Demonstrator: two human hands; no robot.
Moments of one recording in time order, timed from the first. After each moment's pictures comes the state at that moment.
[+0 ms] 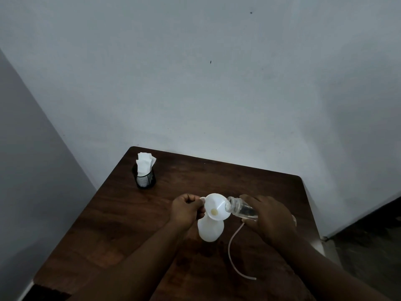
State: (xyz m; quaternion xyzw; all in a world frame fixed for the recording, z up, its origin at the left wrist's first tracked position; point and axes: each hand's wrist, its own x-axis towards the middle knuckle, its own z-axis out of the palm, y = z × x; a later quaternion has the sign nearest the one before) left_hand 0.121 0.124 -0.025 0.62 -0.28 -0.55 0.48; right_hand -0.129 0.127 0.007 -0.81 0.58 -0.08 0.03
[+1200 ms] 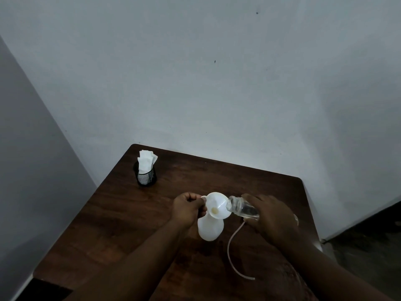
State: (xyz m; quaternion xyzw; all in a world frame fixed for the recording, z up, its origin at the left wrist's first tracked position) left_hand 0.121 0.121 -0.030 0.63 -0.29 -0.55 0.48; right_hand -0.134 0.123 0.008 -0.82 0.56 -0.08 0.03
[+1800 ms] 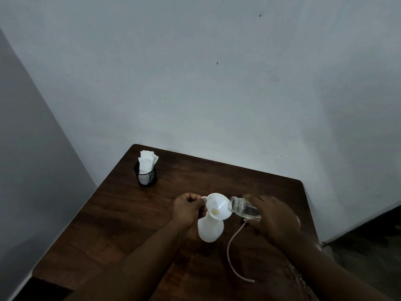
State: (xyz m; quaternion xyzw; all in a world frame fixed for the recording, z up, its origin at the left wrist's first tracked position) left_hand 0.121 0.116 -0.036 0.63 -0.28 -0.55 0.48; right_hand -0.136 0.122 0.012 -0.83 0.55 -0.09 0.03
